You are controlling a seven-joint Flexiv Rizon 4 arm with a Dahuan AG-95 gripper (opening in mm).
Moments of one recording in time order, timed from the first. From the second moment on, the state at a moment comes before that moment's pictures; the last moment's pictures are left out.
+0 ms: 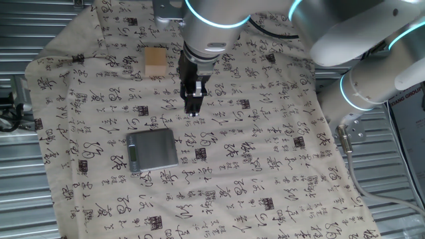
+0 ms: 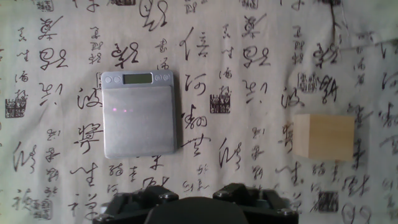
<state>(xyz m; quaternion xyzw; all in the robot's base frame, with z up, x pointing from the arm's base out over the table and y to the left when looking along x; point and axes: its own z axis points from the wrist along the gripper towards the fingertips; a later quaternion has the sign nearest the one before) 0.500 0.000 0.170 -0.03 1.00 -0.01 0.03</state>
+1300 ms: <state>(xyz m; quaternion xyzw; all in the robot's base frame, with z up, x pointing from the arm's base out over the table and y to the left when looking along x) 0.502 0.000 0.169 -0.03 1.00 -0.01 0.03</state>
